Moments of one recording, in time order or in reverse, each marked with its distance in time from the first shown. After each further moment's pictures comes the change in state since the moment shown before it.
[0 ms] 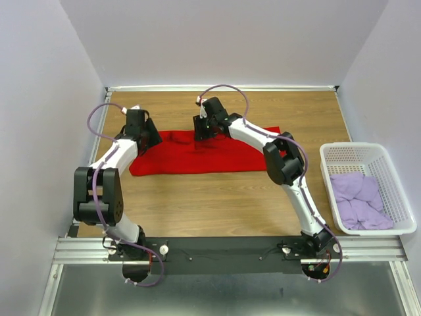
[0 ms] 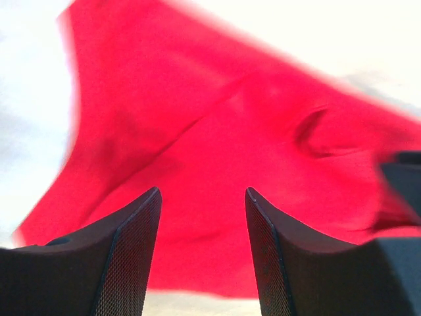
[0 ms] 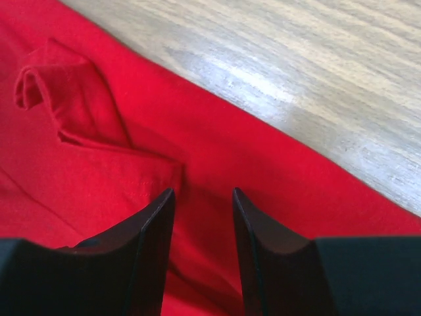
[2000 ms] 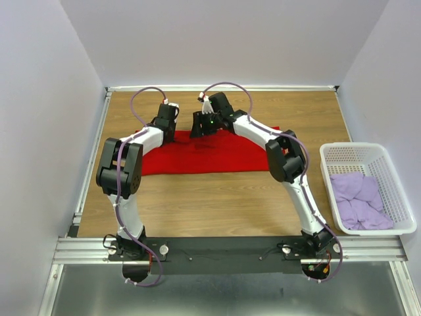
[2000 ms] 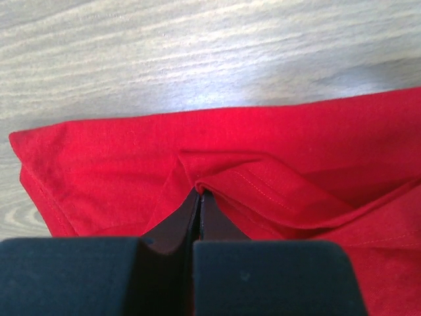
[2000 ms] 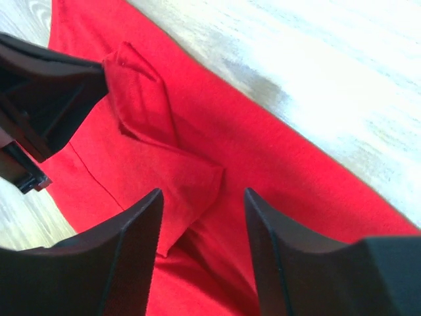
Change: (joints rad) left arm -0.217 0.355 0.260 0.041 -0.250 0.476; right arm -0.043 0.005 0.011 0.050 -0.253 0.033
